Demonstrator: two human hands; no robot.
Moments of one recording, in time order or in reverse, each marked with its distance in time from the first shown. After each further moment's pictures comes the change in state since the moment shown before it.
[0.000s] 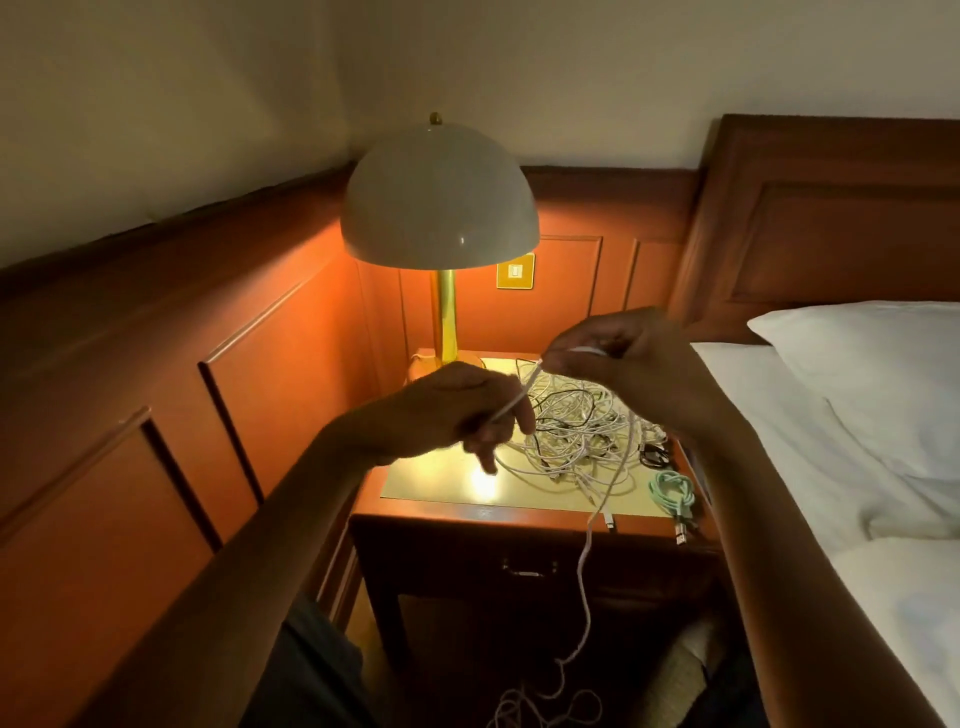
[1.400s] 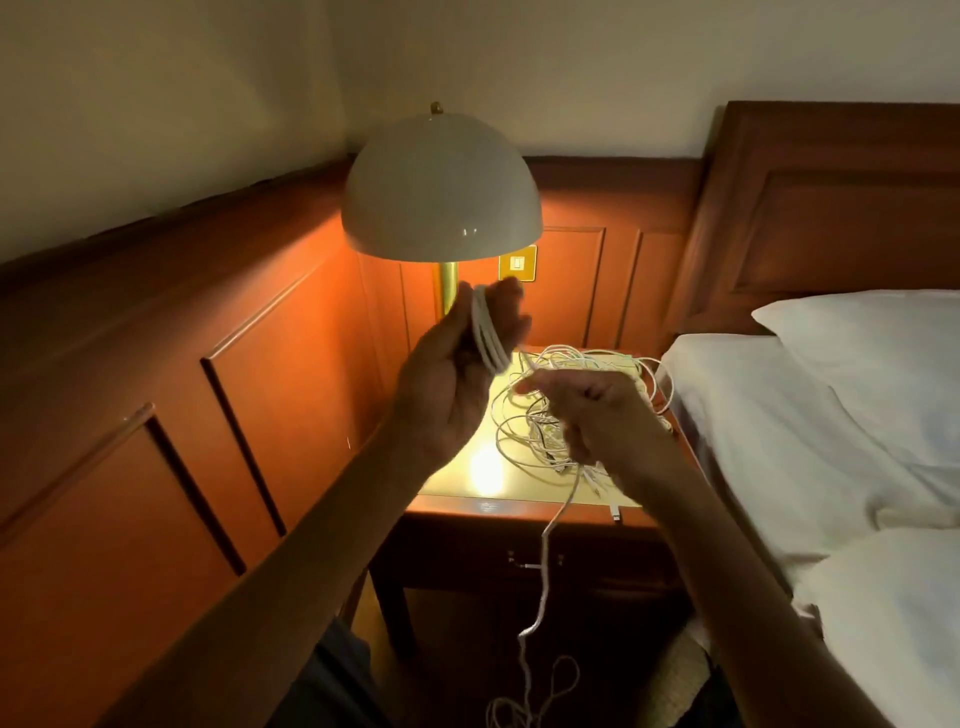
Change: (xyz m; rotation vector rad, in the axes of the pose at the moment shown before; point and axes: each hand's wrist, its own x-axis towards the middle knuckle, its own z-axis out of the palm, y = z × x) left_hand 0.021 0.011 0.025 -1.103 0.524 0.303; right_hand -0.030 0.006 0.052 0.392 0.010 0.350
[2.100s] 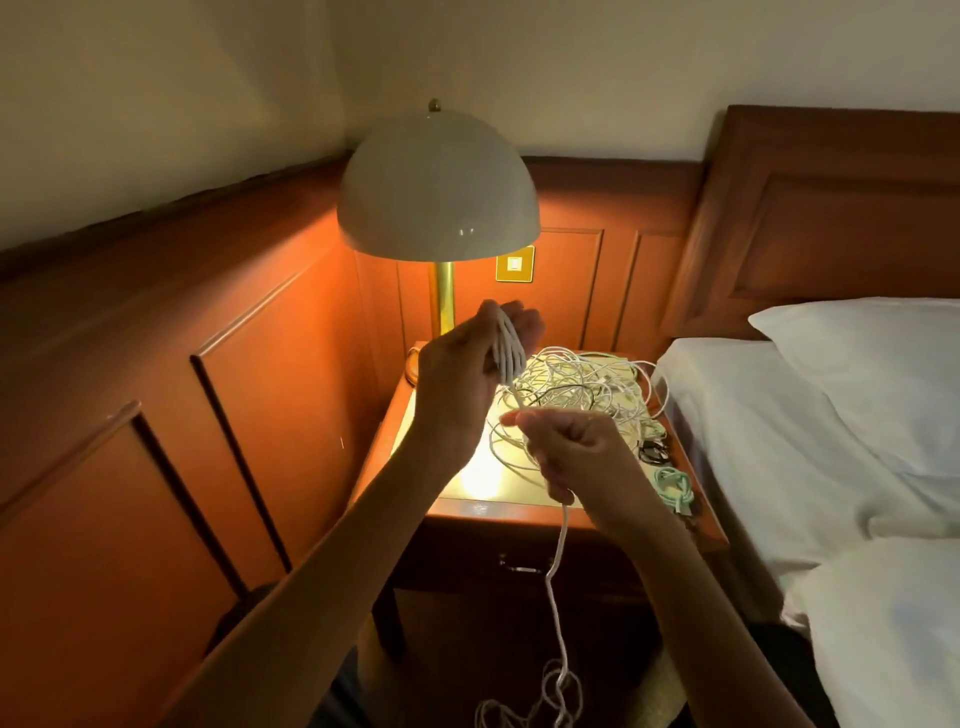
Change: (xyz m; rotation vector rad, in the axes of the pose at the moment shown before) left_hand 0.021 -0.027 -0.024 0.537 0.087 0.223; right_hand -0.008 0.038 0.005 0.109 -0.036 0.027
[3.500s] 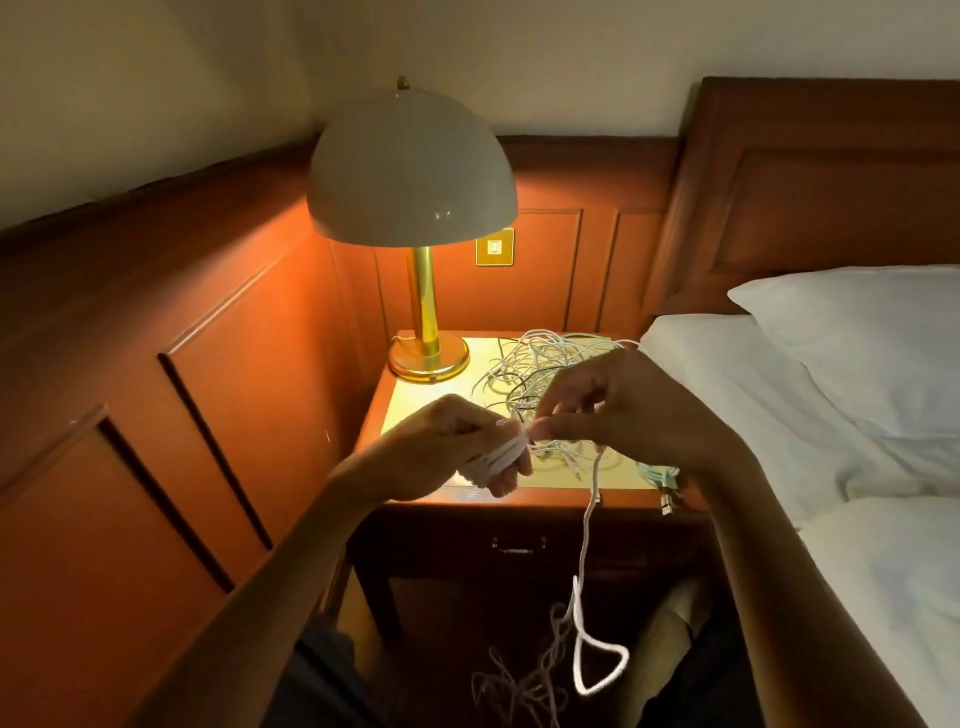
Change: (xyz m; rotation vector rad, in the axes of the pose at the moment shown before) left_hand -0.034 0.009 -0.040 0.675 -0.723 -0.191; right_hand 0.003 -0.048 -0.046 -0.721 -0.164 -0.232
